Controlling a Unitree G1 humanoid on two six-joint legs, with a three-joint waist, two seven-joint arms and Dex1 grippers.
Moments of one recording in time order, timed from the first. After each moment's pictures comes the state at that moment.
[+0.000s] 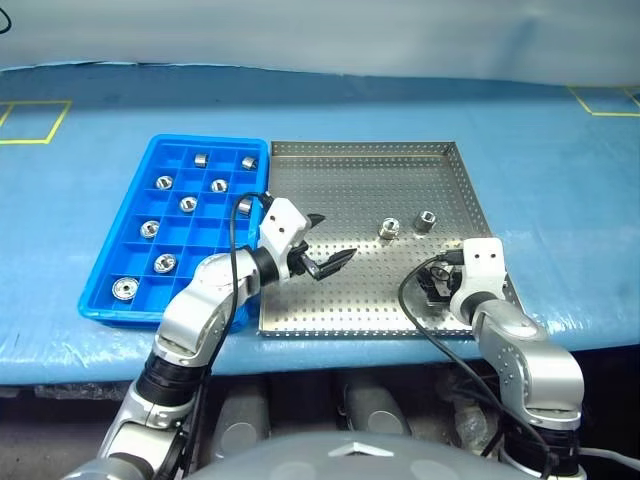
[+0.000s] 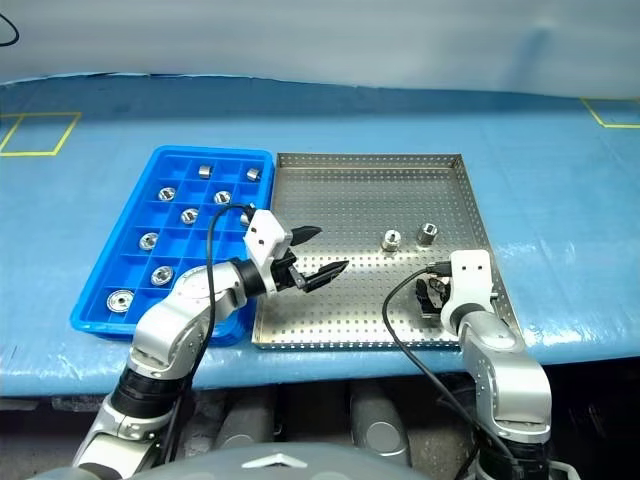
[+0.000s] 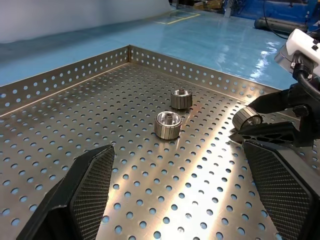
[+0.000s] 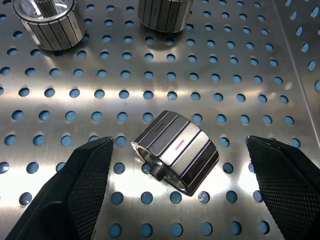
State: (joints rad) left arm -0.25 0.28 -0.25 -0.36 -0.29 0.63 -0.57; right arm 0.06 -0.23 -0.18 -0.57 0.14 1.08 0.11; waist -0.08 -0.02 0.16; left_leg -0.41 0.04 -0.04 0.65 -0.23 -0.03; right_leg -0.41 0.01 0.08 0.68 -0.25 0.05
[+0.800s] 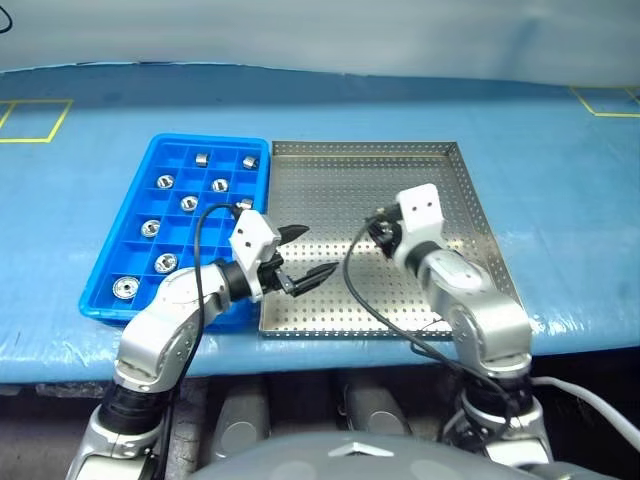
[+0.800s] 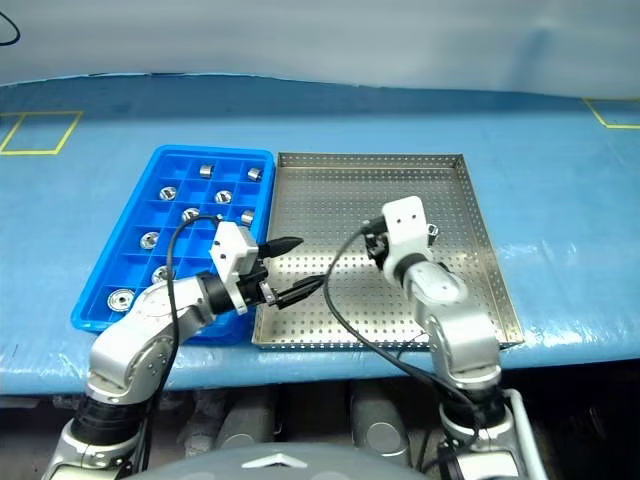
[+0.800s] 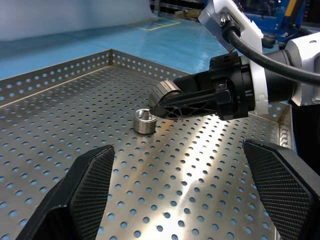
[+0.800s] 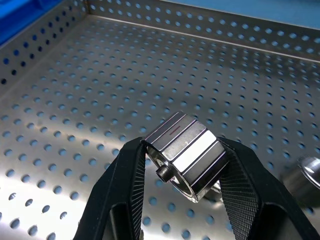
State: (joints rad) left arm -0.09 0.40 -0.12 -0.53 -0.41 0.64 -0.63; right arm -0.28 -0.15 0.10 -0.45 0.12 0.98 0.13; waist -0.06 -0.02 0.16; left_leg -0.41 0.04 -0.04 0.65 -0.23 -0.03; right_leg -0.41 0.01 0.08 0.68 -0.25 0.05
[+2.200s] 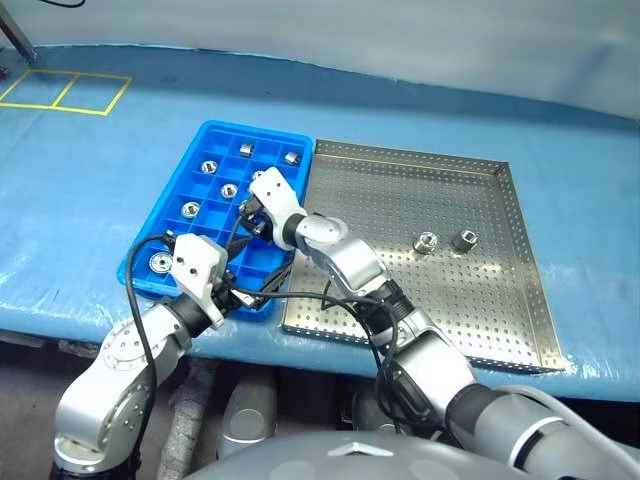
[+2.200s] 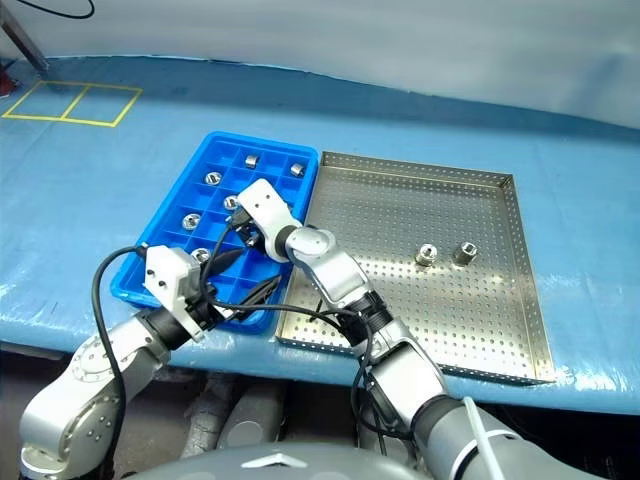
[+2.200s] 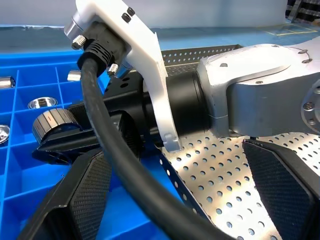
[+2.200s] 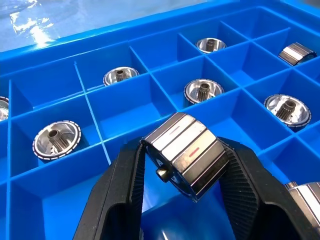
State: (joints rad) left arm 0.20 0.44 0.05 -0.80 -0.51 0.69 -0.38; right arm -0.72 0.13 0.36 0.40 0.04 0.48 0.36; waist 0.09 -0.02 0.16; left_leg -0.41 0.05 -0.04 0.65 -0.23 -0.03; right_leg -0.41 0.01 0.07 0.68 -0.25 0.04
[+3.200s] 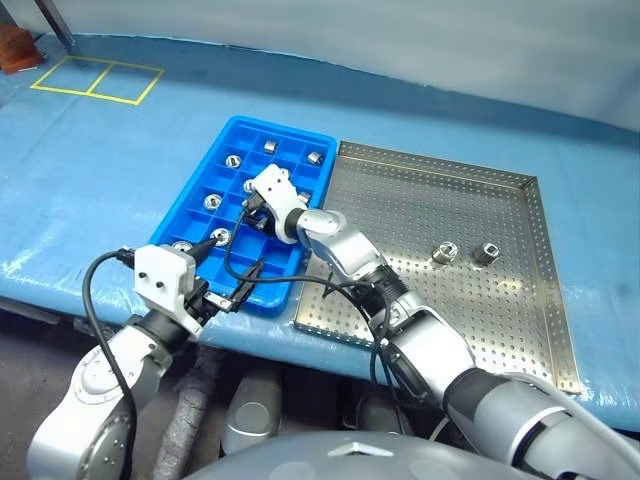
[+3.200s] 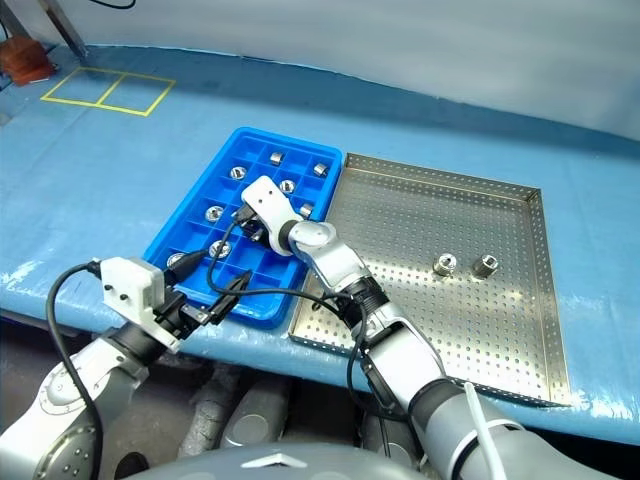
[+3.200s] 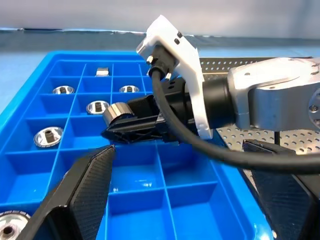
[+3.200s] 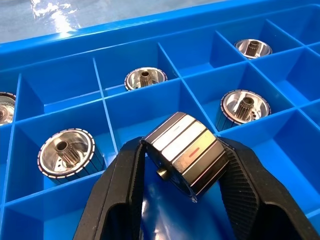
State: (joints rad) left arm 0.32 0.40 0.14 -0.91 -0.52 0.67 -0.29; right arm -0.81 0.12 0.33 0.60 0.04 0.38 0.40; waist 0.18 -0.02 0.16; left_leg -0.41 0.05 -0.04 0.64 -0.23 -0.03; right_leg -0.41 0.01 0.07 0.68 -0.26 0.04
